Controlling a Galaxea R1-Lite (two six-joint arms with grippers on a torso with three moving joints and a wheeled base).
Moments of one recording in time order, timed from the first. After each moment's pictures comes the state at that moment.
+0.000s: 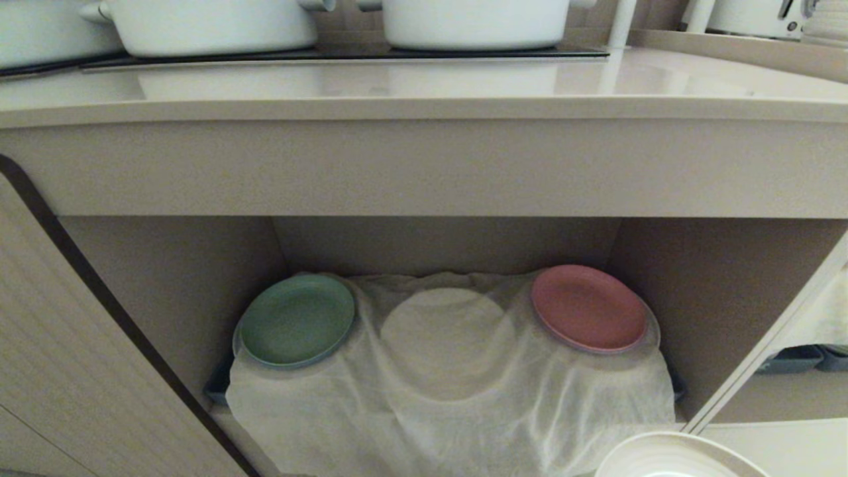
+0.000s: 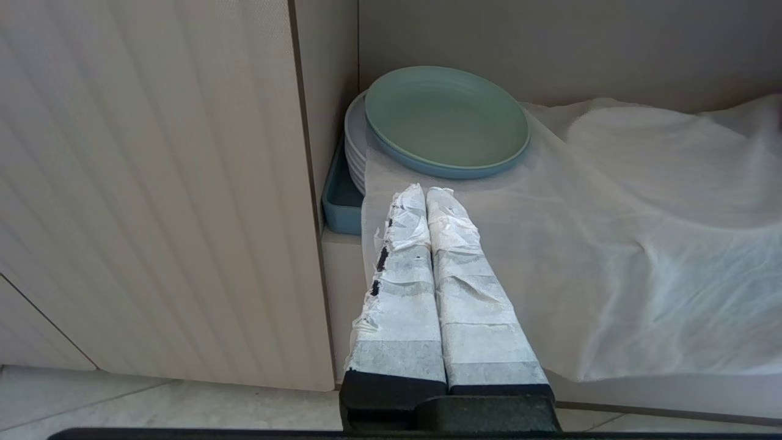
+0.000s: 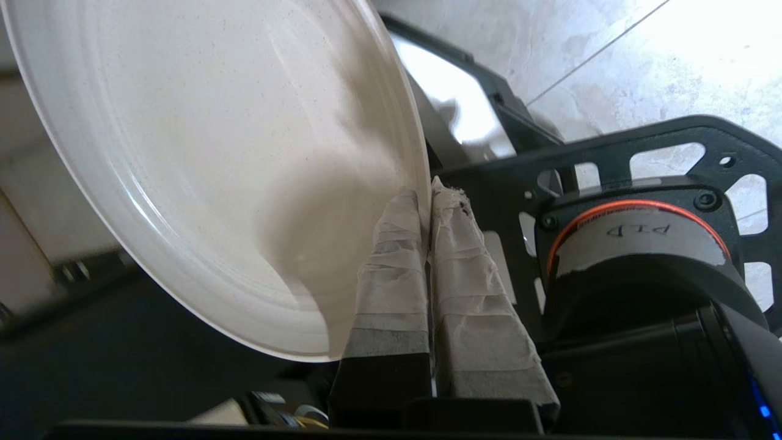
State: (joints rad) left arm 0.00 0.00 0.00 -0.01 0.02 -0.07; right arm 0.23 0.86 -0.51 0.74 0.17 0.68
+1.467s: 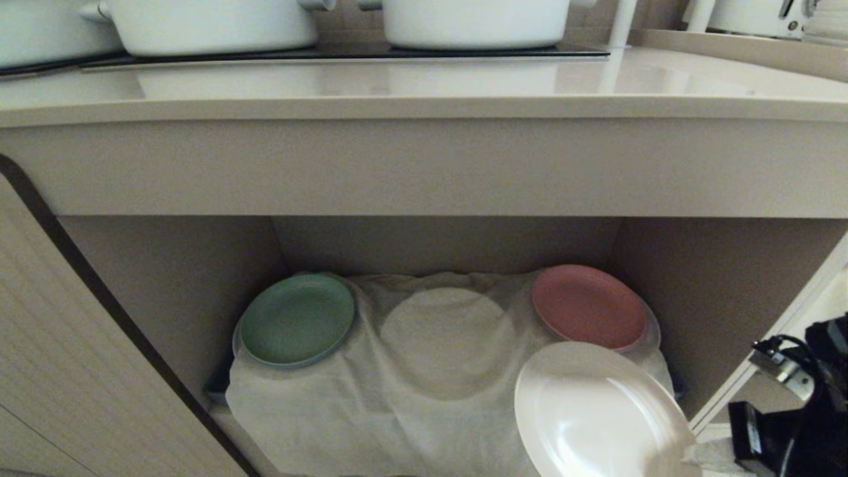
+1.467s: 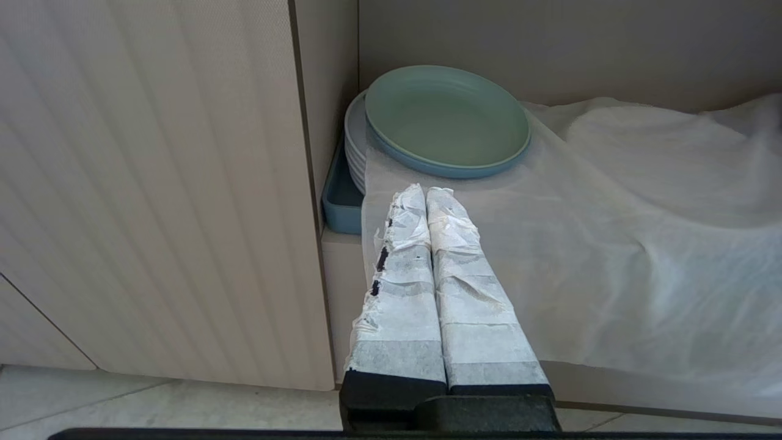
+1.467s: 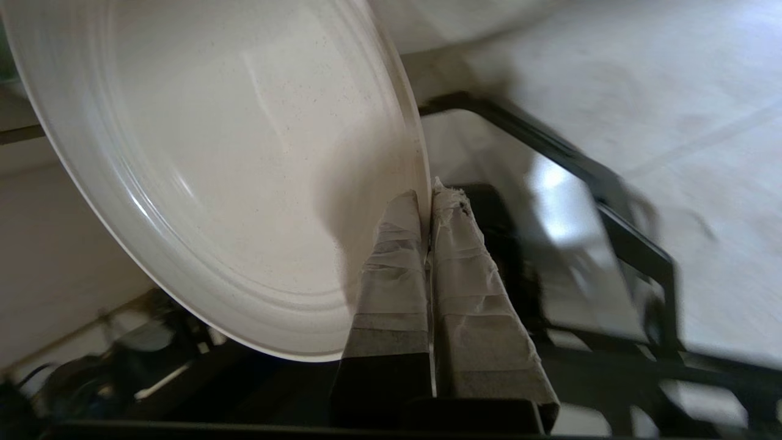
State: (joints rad) left arm 0.00 0.00 0.00 -0.01 0.01 -0.07; right arm 0.12 1.39 -0.48 0.13 0.41 0.59
